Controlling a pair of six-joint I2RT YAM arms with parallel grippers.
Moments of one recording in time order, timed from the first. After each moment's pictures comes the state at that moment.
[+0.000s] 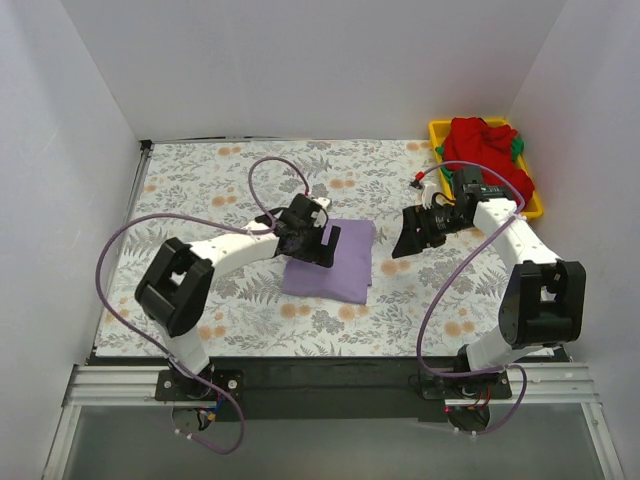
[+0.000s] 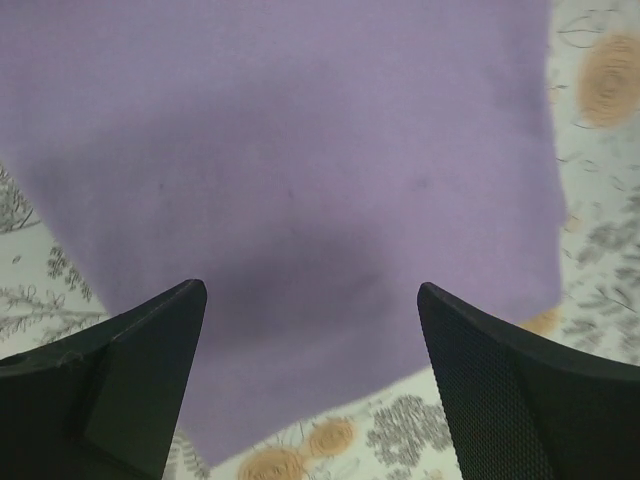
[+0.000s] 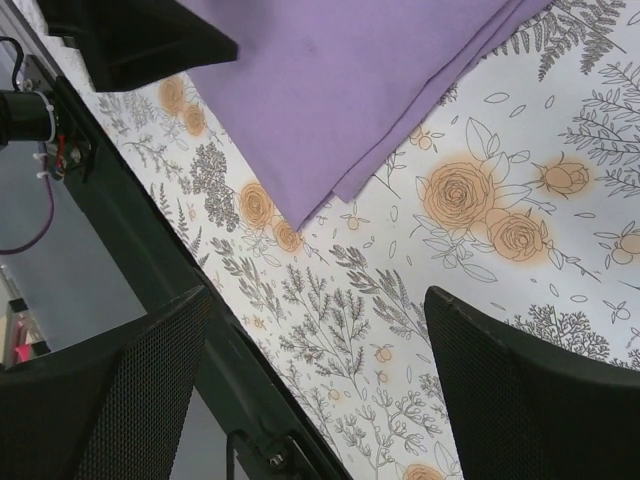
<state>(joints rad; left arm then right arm) -0.67 1.70 1.13 -0.36 0.09 -0.32 0.09 1.56 1.19 -0.93 -0.84 -0.31</state>
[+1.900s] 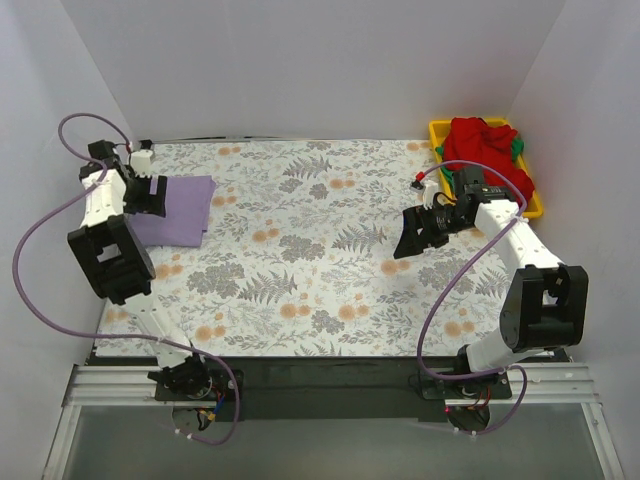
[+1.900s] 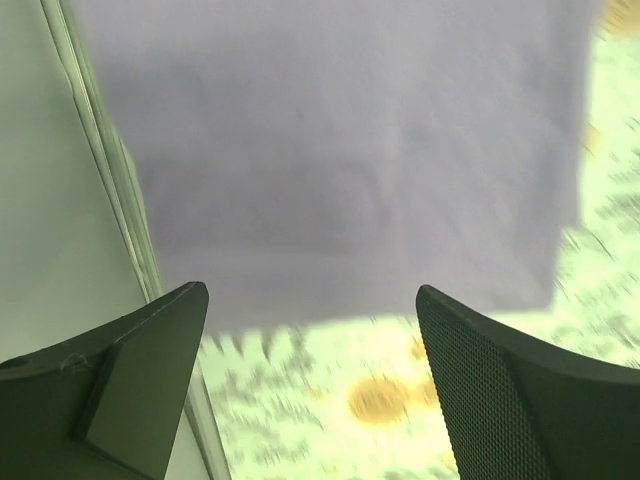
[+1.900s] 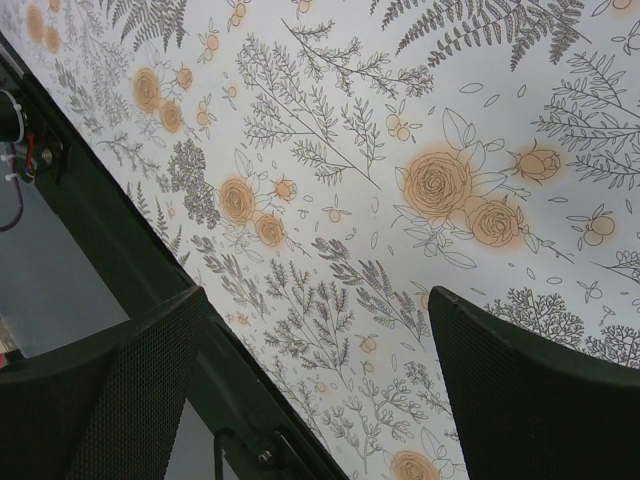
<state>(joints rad) 0.41 2.07 1.78 -0.82 0.20 0.49 0.09 1.52 1.18 -0.93 -0.78 -0.31</state>
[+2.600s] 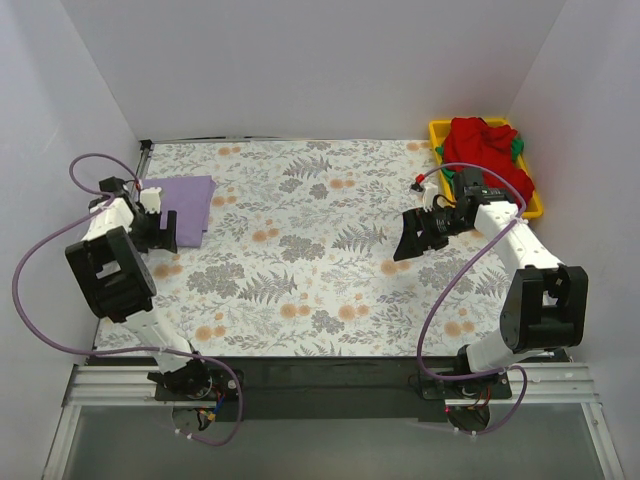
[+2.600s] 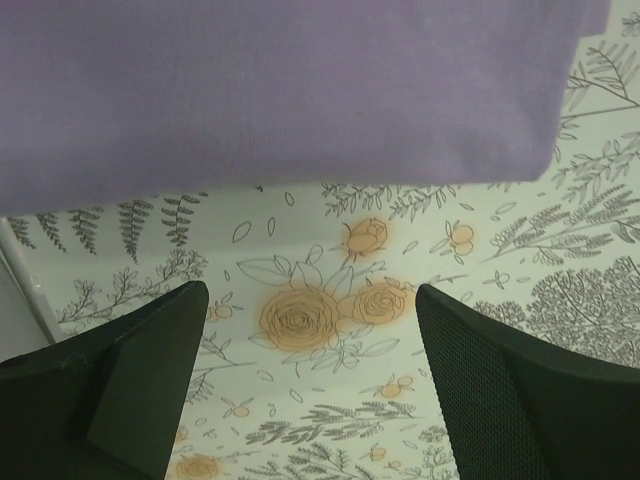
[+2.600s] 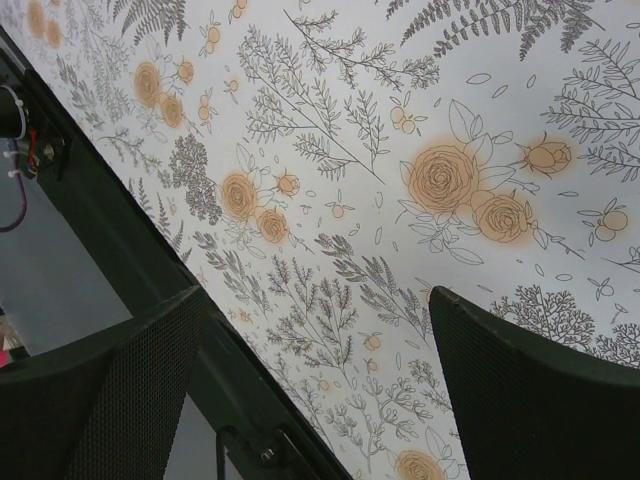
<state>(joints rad) 0.45 1.81 1.31 -0.77 0.22 0.46 0.09 1.51 1.16 -0.92 -0.78 -0.31</state>
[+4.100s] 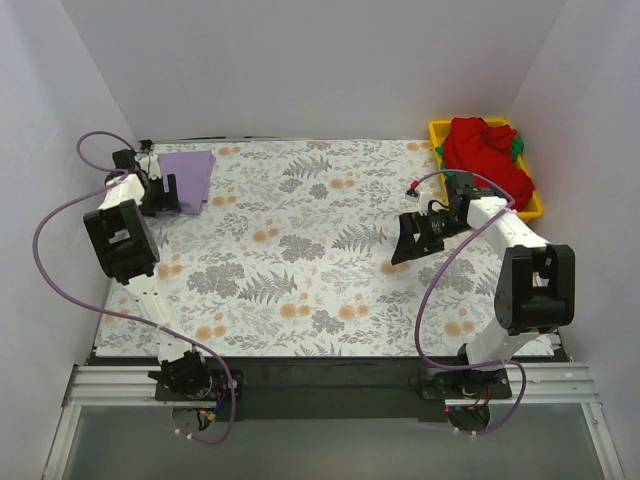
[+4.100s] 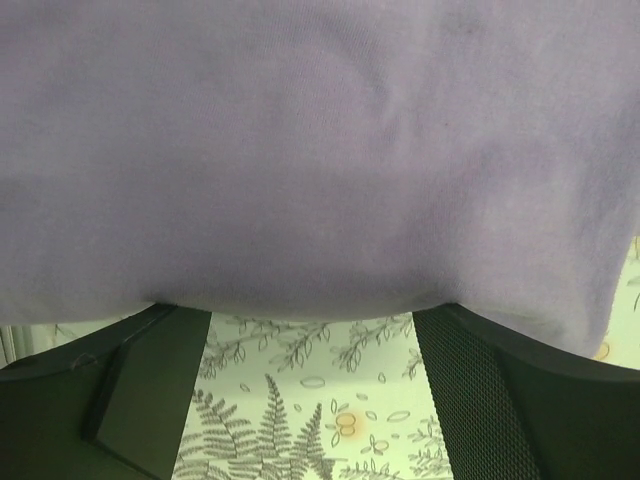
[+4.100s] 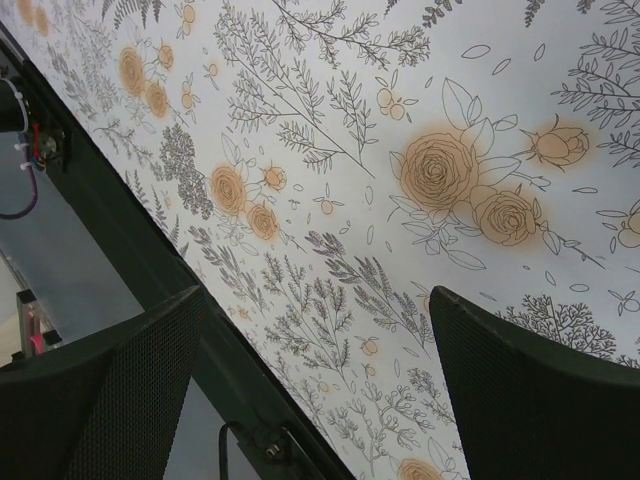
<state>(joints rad) 0.37 2.24 1.74 -0.56 0.18 0.18 0.09 1.63 1.16 -0.92 -0.79 -0.32</state>
